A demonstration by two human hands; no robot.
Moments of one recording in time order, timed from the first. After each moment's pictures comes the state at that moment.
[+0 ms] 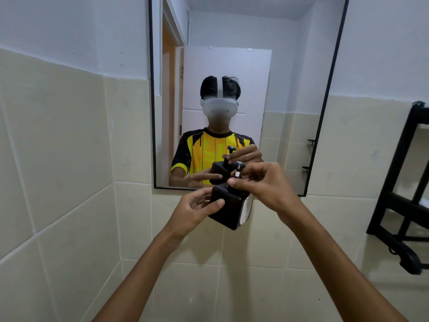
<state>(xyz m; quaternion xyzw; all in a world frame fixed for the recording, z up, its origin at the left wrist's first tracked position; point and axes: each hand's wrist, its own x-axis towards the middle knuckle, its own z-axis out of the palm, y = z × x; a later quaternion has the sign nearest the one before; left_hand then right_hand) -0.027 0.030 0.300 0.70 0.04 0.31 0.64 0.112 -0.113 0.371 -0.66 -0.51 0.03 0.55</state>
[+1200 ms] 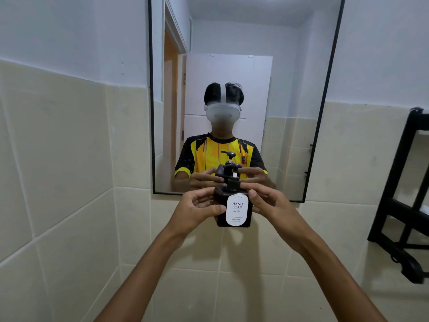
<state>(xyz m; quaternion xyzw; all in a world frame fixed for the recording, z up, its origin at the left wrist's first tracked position) -0.013 0.032 0.310 0.71 0.04 0.33 0.62 0.132 -0.138 0.333 -0.61 -0.49 0.17 0.60</state>
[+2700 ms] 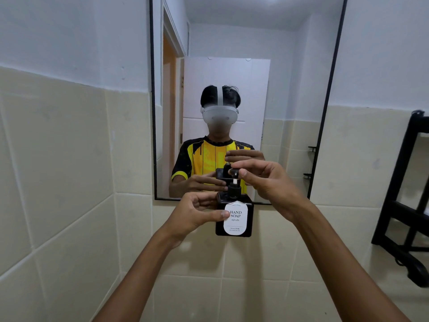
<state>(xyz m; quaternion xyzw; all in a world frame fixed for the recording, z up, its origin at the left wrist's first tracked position) -0.022 0.040 0.325 0.71 0.00 0.26 0.65 0.134 -0.106 0.389 -0.55 -0.55 0.14 0.62</state>
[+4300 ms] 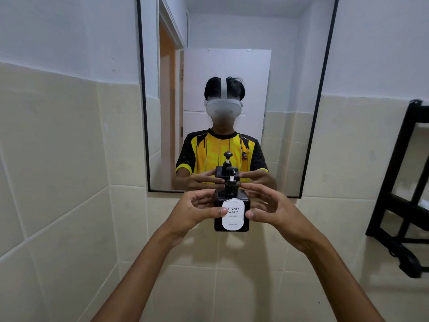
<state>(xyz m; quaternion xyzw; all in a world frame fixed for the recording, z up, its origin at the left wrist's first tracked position) -0.008 0.027 0.308 0.70 0.04 0.28 0.65 0.150 -0.154 0.326 -0.59 -0.50 0.25 0.58</state>
